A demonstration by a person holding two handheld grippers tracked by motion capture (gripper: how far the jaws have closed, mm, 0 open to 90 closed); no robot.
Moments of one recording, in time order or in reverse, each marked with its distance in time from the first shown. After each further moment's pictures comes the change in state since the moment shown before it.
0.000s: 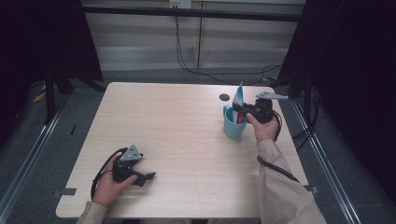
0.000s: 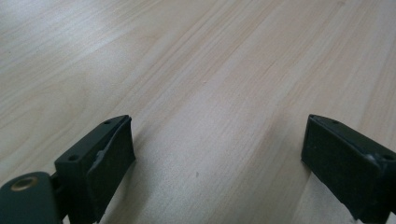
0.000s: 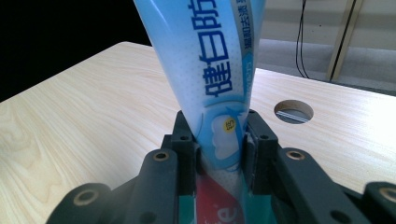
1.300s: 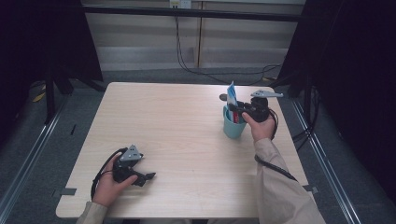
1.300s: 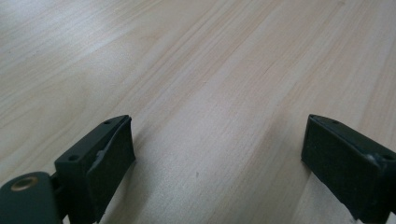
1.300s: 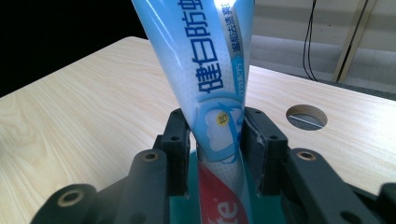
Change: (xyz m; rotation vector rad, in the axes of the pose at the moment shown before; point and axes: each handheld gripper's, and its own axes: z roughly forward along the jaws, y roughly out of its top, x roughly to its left) left arm 0.000 0.000 0.000 -0.002 -0.002 0.000; right arm 0.010 0.007 0.008 0.022 0.015 -0.033
